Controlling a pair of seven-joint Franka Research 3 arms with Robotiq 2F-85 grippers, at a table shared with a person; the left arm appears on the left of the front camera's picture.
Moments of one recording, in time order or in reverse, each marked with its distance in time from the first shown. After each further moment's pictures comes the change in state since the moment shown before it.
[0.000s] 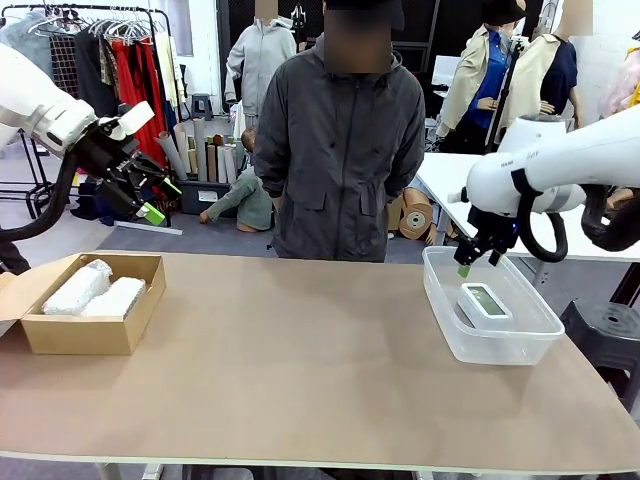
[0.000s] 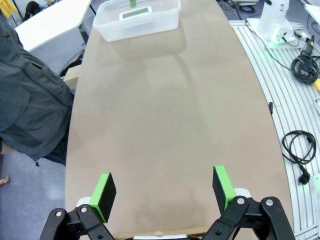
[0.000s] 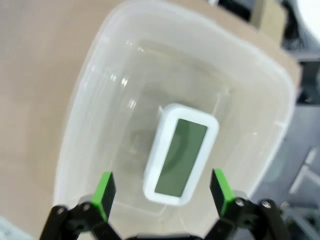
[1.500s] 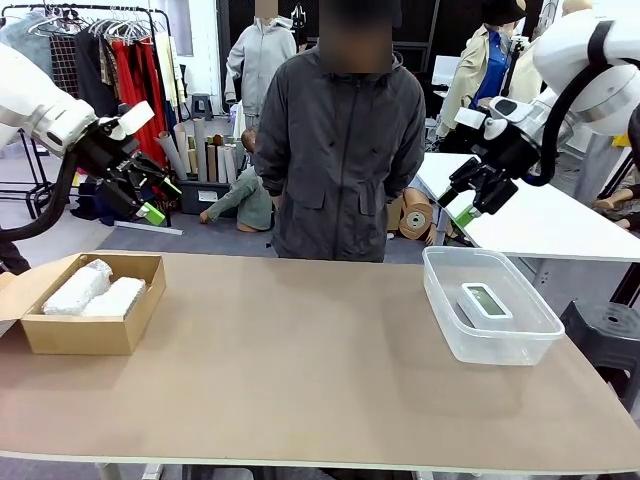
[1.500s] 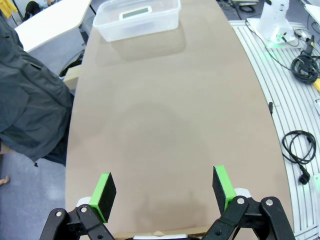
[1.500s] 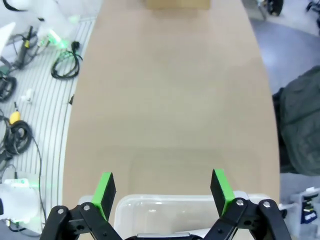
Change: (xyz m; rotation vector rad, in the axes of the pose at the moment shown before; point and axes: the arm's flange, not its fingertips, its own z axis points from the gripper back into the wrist) left arm 0.000 0.000 0.000 0.000 0.000 0.000; right arm -0.012 0.037 0.137 0.576 -0.447 1.048
